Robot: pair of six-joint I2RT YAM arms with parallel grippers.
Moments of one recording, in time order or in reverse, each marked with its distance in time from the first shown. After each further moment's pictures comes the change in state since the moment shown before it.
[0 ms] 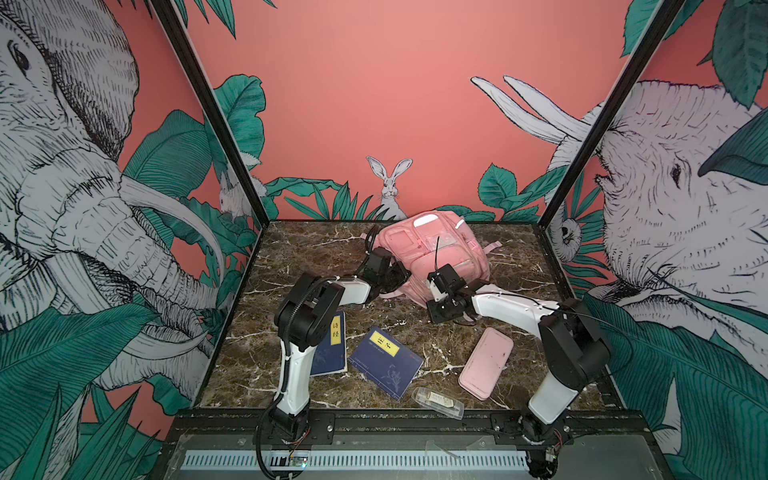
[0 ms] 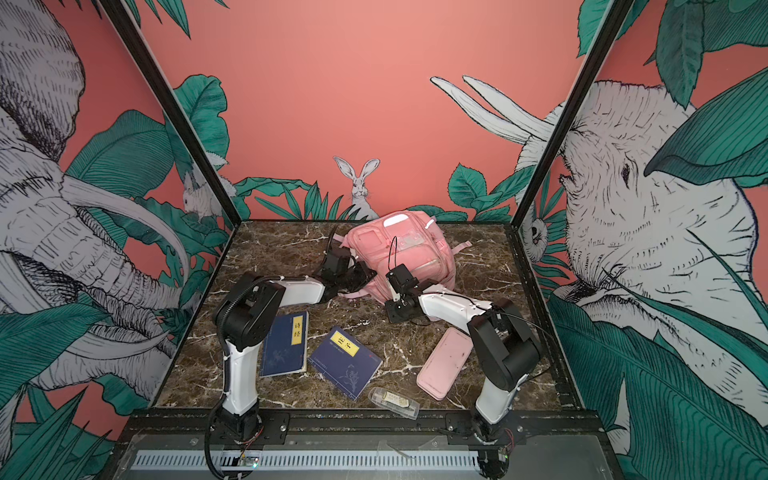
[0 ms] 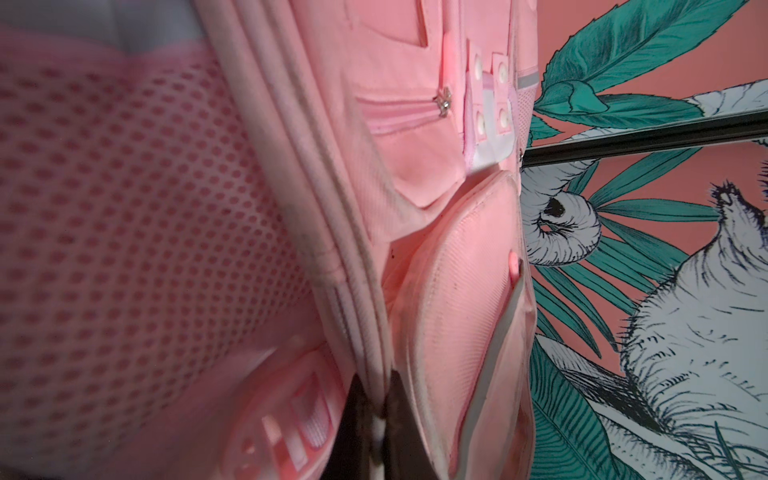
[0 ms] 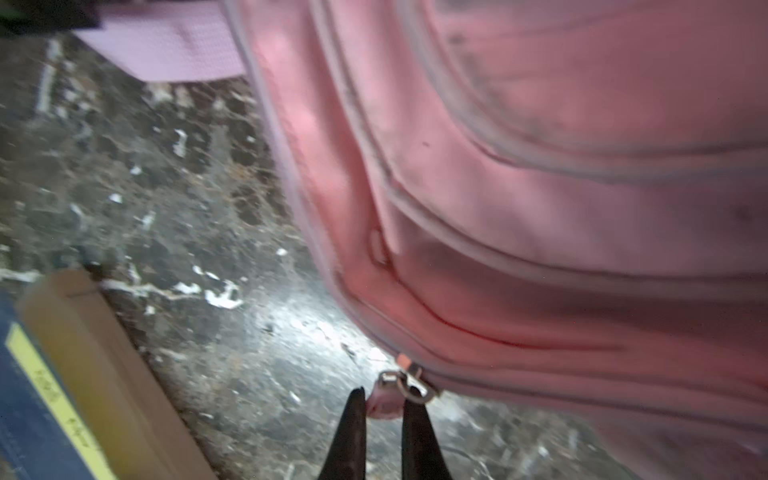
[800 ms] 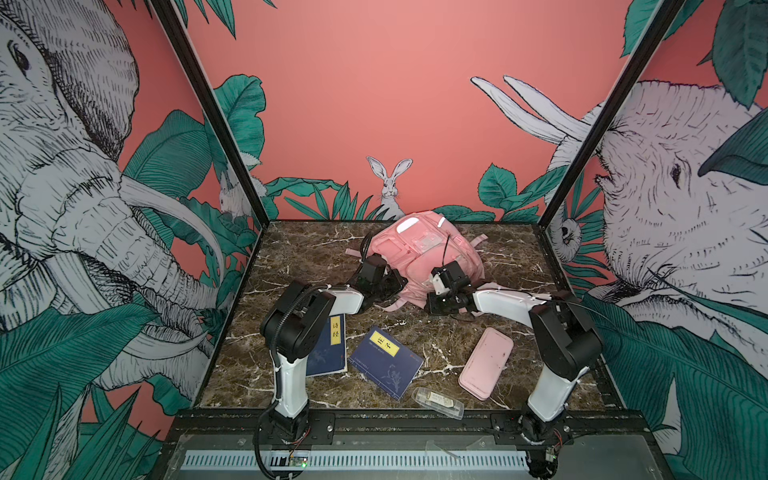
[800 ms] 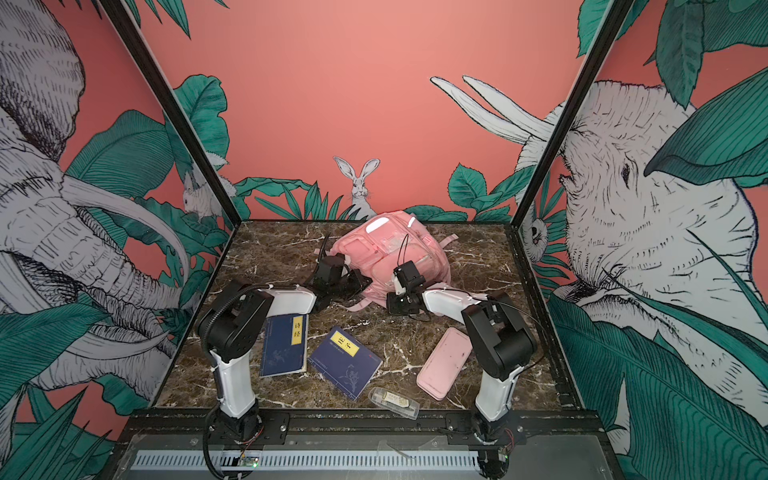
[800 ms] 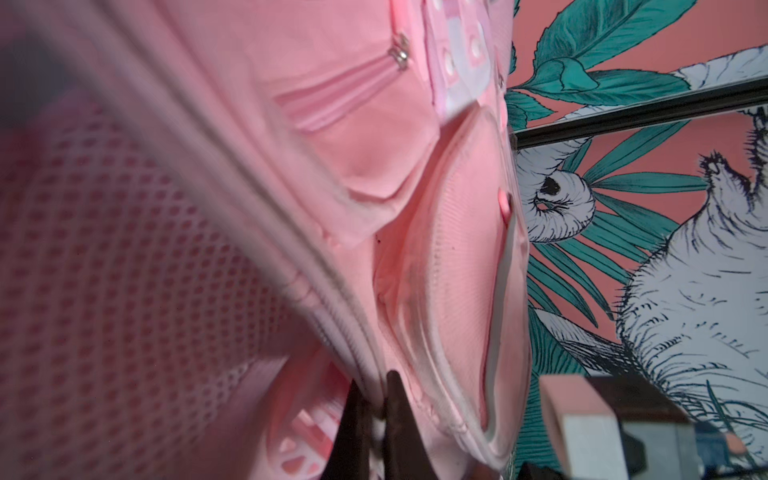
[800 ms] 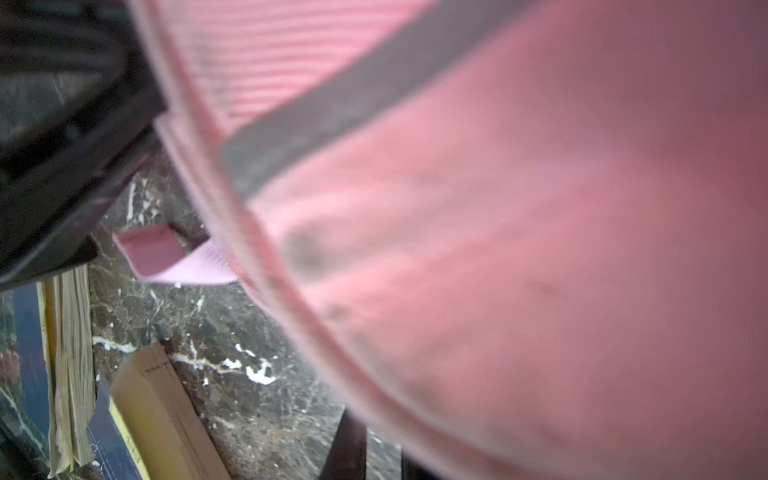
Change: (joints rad) left arm 0.003 -0.152 -0.189 0.036 -0.001 0.055; right arm -0.137 0.021 -0.051 0.166 -0.122 0.085
